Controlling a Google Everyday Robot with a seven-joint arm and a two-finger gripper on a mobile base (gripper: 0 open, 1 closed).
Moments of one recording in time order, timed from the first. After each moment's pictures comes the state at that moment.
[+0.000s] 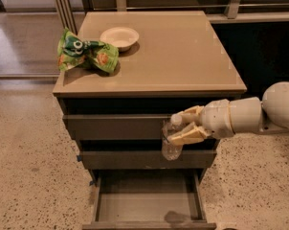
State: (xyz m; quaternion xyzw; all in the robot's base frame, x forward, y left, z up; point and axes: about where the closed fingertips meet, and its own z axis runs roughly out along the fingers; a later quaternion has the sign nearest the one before) arm 0.508 -0.101 0.771 -0.54 0.68 0.26 0.42
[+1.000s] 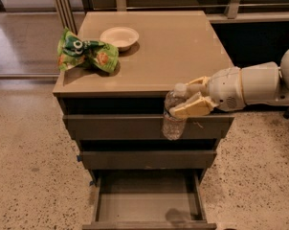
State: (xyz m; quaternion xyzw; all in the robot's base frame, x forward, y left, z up) arm 0.526 -0.104 0.859 -0.52 0.69 0.27 0.43
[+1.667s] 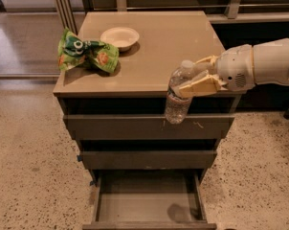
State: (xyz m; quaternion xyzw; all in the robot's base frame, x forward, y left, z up) arm 0.546 -0.114 0.909 -0.50 0.69 0.27 0.45
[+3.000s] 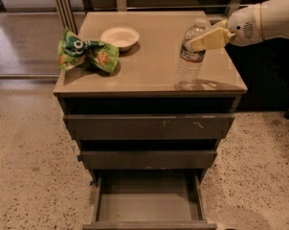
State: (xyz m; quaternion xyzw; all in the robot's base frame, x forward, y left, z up) arm 0.652 -0.161 0.952 -0.40 0.75 0.29 0.43
